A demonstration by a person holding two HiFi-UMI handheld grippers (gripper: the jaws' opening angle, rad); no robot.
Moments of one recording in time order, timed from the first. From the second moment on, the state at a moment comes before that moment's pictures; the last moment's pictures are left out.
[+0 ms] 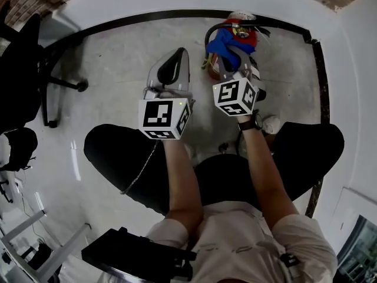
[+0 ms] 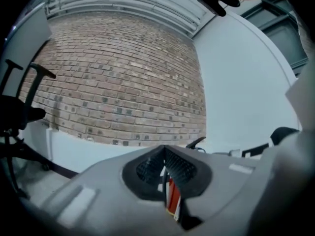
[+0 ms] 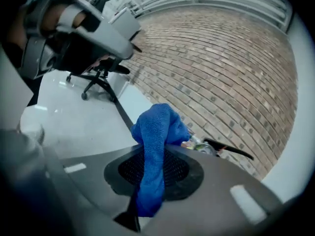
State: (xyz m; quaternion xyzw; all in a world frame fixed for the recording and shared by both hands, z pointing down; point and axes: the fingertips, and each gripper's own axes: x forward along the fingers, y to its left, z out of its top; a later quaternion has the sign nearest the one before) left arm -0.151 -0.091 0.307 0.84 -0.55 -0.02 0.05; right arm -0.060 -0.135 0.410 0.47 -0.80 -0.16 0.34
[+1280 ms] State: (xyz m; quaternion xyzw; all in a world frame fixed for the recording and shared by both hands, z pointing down) left arm -0.157 -0.107 0.327 0.84 -0.54 -0.01 0.07; right arm -0.055 -0.062 0.548 0.39 -0.87 0.17 0.26
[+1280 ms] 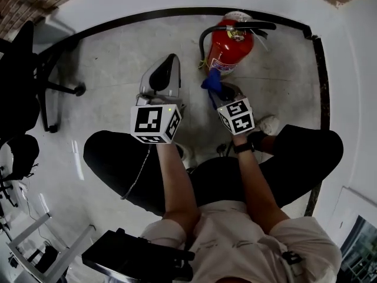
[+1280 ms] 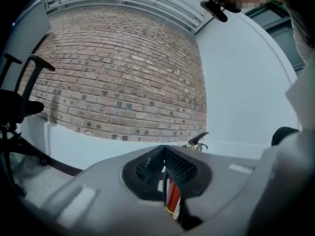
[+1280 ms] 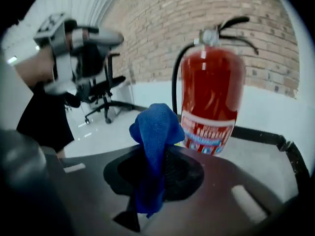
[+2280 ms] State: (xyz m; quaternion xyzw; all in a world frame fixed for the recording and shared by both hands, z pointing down) left arm -0.120 -0.104 0.338 0.85 -0.52 -0.02 0.07; right arm -0.041 -0.116 0.571 0.36 -0.85 -0.05 0.39
